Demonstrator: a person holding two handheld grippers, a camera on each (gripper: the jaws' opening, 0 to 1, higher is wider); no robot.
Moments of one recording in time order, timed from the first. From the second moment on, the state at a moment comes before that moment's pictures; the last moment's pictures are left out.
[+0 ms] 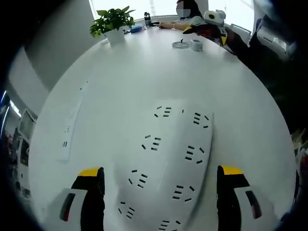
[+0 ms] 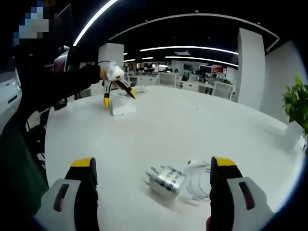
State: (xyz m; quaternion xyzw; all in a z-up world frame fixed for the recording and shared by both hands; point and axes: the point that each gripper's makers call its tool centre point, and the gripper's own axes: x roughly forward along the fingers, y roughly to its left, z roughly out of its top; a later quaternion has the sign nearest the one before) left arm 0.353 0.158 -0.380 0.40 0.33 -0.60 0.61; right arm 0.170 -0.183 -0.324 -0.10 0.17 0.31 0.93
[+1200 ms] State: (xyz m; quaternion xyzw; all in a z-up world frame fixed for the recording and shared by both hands) left arm 0.341 0.152 -0.386 0.37 0.35 -0.66 0.55; right arm 0.173 -0.180 -0.332 -0.10 0.18 0.31 0.93
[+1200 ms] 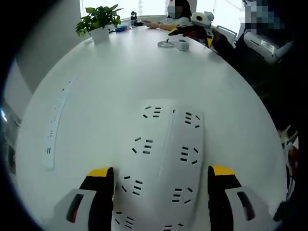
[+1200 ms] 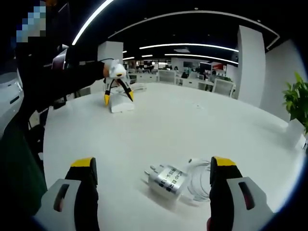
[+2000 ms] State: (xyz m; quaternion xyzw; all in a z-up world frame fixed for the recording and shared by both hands) left arm 0.338 0.144 -0.387 0.36 0.33 -0.69 0.53; right arm 0.178 -0.183 -0.333 -0.11 0.19 0.30 0.93
